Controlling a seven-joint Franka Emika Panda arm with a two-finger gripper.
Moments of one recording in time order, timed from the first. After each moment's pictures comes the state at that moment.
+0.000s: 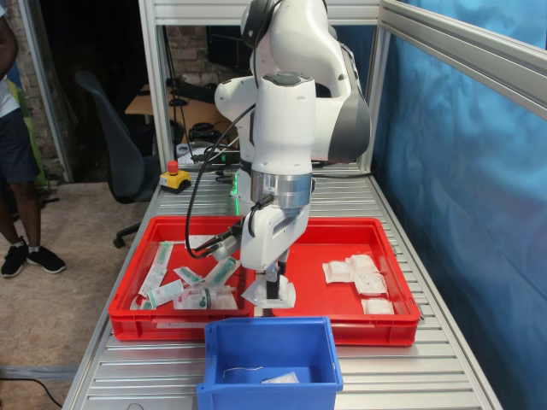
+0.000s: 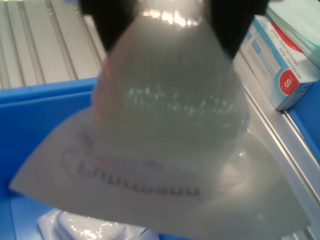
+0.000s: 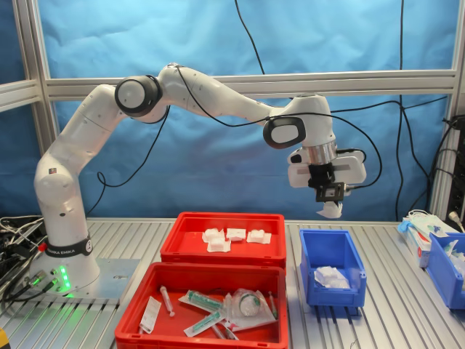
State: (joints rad) arm 0.47 0.68 -0.59 -1.38 0.34 2.22 2.63
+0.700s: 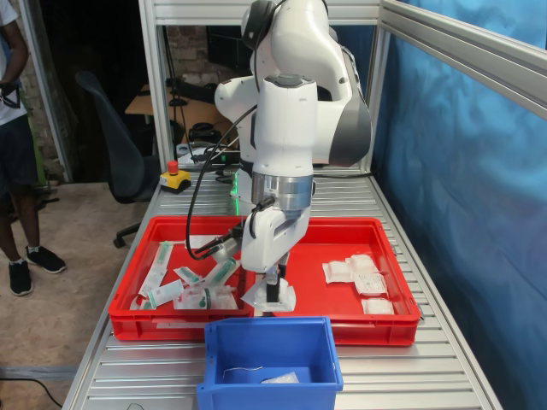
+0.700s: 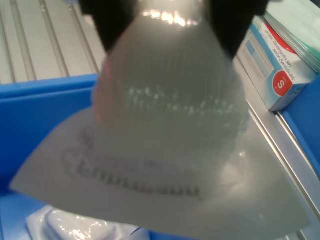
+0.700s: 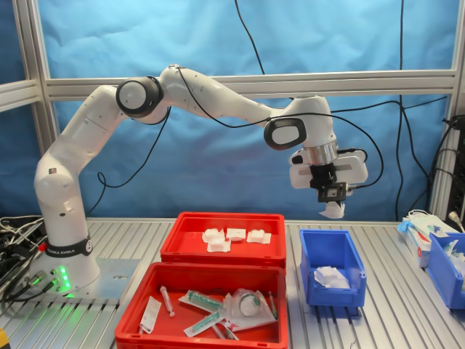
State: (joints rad) arm 0.47 0.70 -0.59 -1.37 0.34 2.25 2.63
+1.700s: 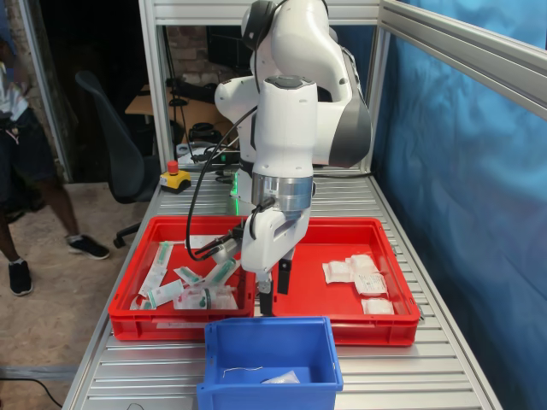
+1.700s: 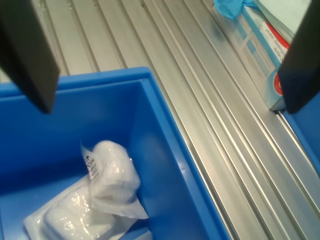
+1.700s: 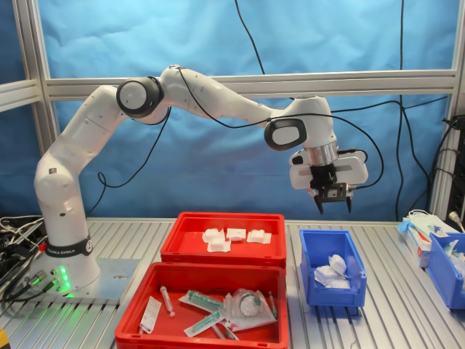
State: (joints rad) arm 0.47 0.70 -0.59 -1.37 0.34 2.25 2.63
